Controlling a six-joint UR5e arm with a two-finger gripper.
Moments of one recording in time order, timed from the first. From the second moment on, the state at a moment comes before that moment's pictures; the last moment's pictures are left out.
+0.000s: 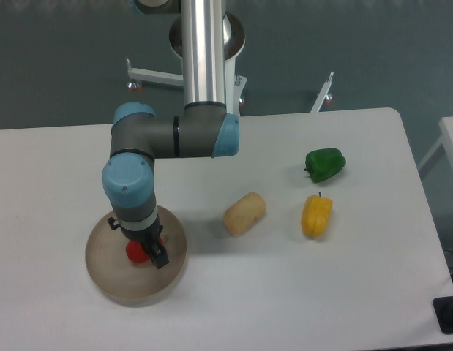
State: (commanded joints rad) arm 1.93 -2.14 -1.29 -1.17 1.52 1.00
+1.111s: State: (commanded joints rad) arm 2.33 -2.02 -1.31 -1.38 1.51 1.48
